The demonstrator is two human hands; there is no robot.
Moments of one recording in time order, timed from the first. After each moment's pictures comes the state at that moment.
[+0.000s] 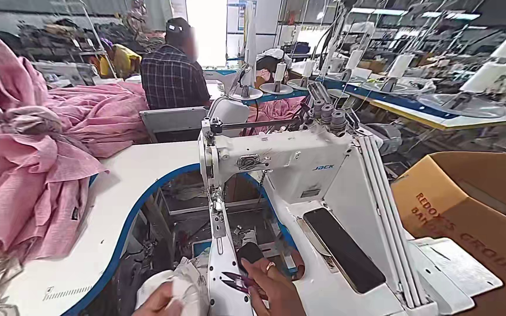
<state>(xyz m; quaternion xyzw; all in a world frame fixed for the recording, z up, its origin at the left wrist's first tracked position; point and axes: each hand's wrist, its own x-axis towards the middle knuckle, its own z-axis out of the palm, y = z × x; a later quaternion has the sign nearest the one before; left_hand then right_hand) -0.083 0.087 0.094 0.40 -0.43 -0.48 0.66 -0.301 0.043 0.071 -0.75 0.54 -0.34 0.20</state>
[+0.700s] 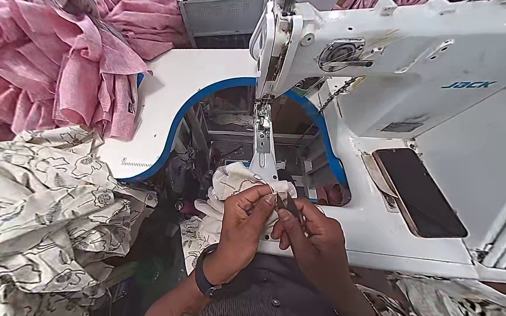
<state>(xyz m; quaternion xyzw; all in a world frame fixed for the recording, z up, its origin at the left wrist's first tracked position) -0.146 0.082 0.071 0.34 -0.40 -0.52 0.67 -0.283 0.072 0.064 -0.68 0.39 -0.48 0.39</state>
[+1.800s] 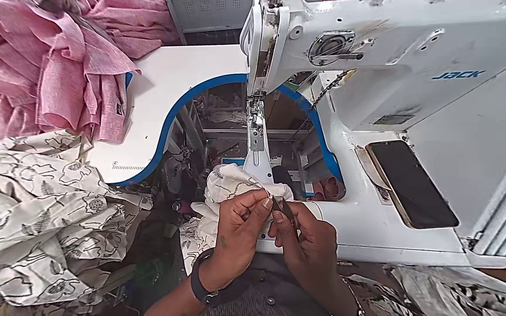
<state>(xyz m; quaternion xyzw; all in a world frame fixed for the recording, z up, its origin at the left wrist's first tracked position) -0.148 0.086 0.068 0.34 -0.42 -0.53 0.66 -0.280 0.074 0.049 -0.72 0.40 -0.51 0.27</state>
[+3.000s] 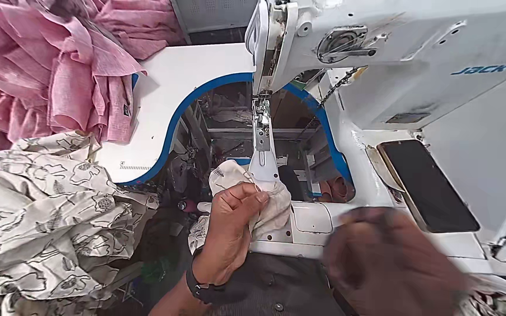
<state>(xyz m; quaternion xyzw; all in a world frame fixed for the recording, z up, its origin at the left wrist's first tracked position) -0.133 0.083 0.086 0.31 -0.25 -0.61 0.68 -0.322 0.080 0.112 -0.62 0.37 -0.55 0.42</state>
